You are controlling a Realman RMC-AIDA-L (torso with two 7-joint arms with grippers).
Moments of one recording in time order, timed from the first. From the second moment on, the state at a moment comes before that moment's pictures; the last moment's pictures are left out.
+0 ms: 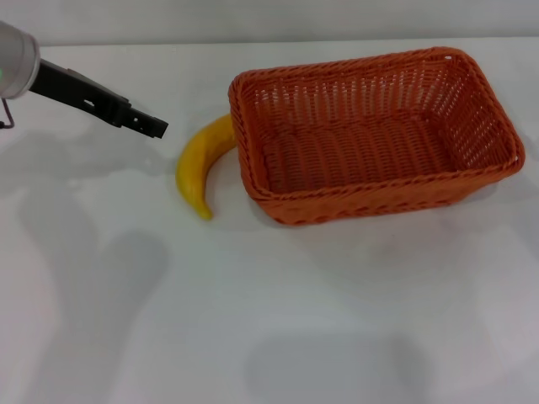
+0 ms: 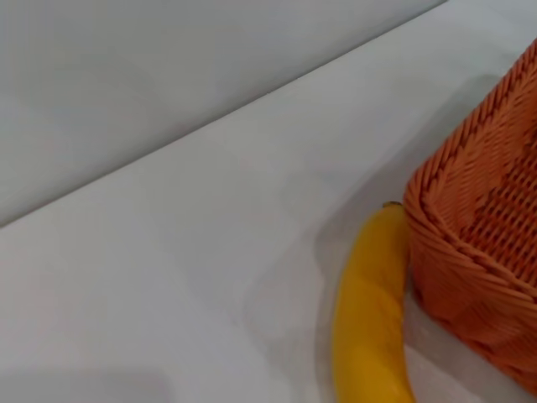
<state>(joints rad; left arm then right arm) -1.24 -2.08 2.85 -0.90 0.28 1.49 -1.72 0.42 2.01 -0.65 -0.53 -1.36 -1.12 0.98</state>
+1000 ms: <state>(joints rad) -1.14 -2.08 2.85 -0.75 0.20 1.34 -1.72 0.38 2.01 -0.69 -0.52 -1.37 -1.16 0.98</state>
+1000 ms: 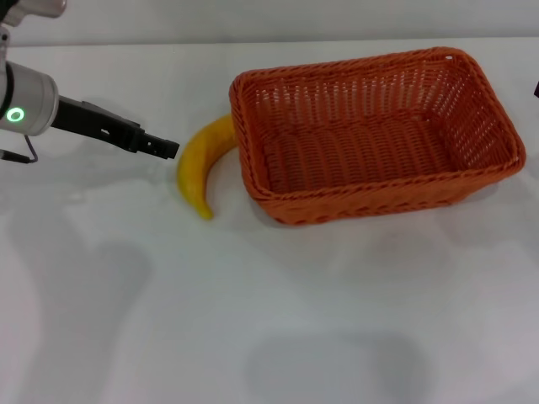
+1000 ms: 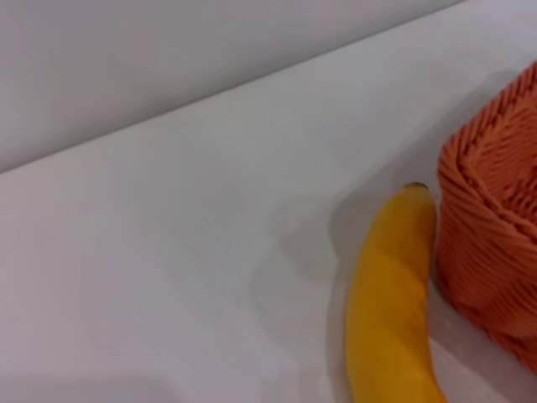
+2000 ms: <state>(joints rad) -1.15 -2.07 2.85 -0.59 0.19 1.18 -1.72 0.38 2.01 -0.69 -0.52 -1.37 -1.17 0.98</state>
